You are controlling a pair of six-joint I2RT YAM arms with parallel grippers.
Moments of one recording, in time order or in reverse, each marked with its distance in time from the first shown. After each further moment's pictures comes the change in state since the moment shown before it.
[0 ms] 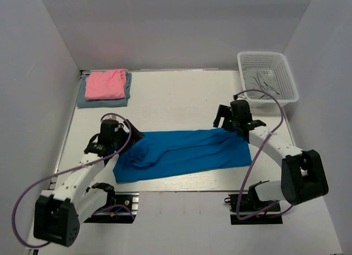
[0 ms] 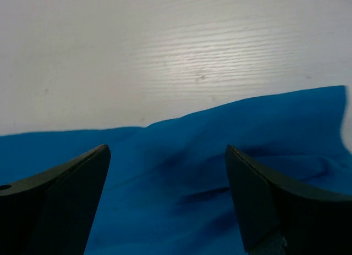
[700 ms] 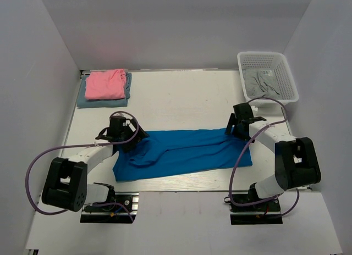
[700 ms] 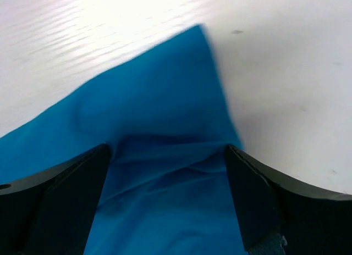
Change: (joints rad) left arm 0.002 0.394 0.019 0.247 0.024 0.015; right arm -0.075 0.156 0.024 -0.206 0.175 0.013
